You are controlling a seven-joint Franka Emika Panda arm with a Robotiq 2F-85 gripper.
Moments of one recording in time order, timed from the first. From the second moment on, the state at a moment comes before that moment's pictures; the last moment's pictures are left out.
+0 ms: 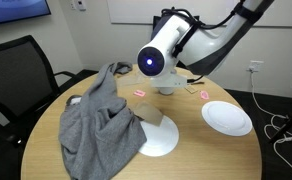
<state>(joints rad) 0.12 0.97 -0.15 -1.64 -1.38 2.07 2.36</state>
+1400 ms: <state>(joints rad) 0.07 0.60 -0.09 -1.68 -1.26 1.96 2.26</state>
